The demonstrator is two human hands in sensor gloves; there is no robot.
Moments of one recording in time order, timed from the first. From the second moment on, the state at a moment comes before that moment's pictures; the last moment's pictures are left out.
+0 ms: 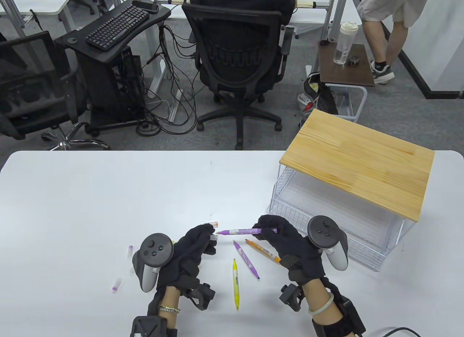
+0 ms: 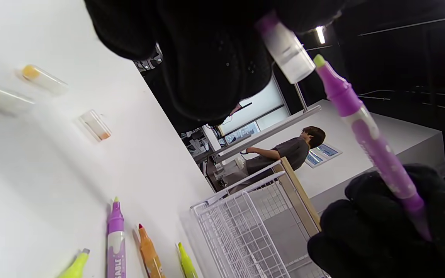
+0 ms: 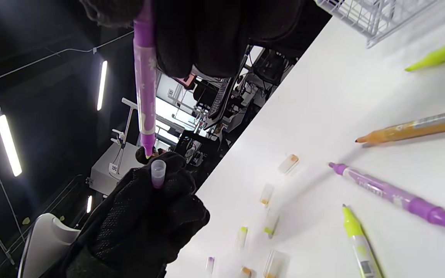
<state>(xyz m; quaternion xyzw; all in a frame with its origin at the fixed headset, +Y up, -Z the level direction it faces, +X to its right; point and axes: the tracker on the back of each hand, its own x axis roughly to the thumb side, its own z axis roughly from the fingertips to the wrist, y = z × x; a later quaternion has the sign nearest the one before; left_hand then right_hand) -0.172 -0.711 -0.325 0.01 -0.07 0.51 0.85 0.143 -0.682 -0.335 0.16 0.10 0.82 0.54</state>
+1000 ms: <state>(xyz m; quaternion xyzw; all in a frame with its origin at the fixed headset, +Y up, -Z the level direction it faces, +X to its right) -0.165 -0.709 -0.313 0.06 -0.11 0.49 0.86 0.128 -0.690 -0.342 0.17 0.11 0.89 0.40</state>
